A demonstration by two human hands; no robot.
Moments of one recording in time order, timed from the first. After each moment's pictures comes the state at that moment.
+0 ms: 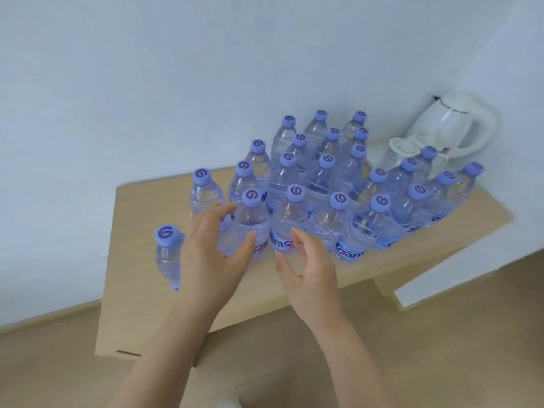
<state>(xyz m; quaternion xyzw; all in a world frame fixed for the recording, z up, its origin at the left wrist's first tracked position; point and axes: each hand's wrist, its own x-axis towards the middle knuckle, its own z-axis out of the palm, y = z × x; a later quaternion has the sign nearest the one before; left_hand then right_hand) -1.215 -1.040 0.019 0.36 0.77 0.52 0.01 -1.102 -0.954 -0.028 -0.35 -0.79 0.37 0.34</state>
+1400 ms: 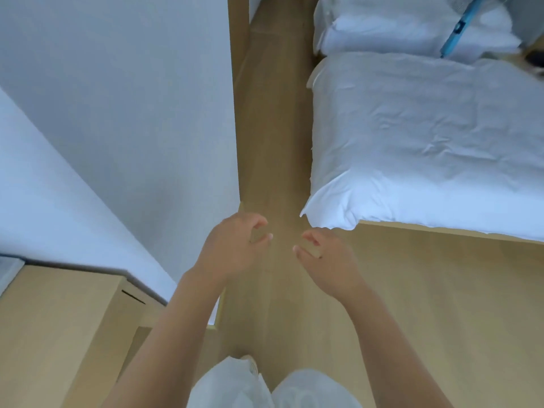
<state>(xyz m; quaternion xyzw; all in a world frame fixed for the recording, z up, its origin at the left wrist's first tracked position) -0.603 -0.451 -0.027 0.85 0.41 0.15 0.30 -0.452 -0.558 -0.039 -0.81 -0.47 0.23 0.26</state>
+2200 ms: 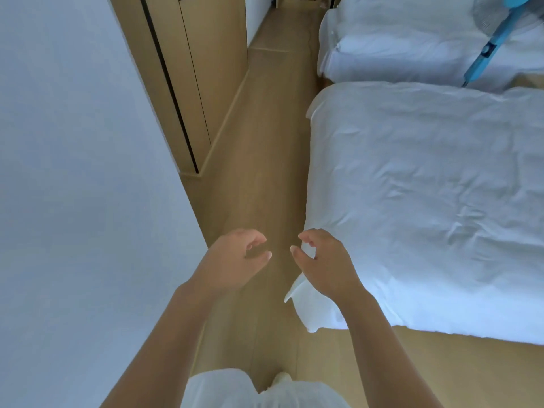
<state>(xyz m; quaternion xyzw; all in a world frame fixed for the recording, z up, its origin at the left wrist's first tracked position) -0.287 -0.159 -0.025 0.83 0.42 0.11 0.35 -0.124 -0.245 -0.040 -0.79 -0.49 0.22 0.28</state>
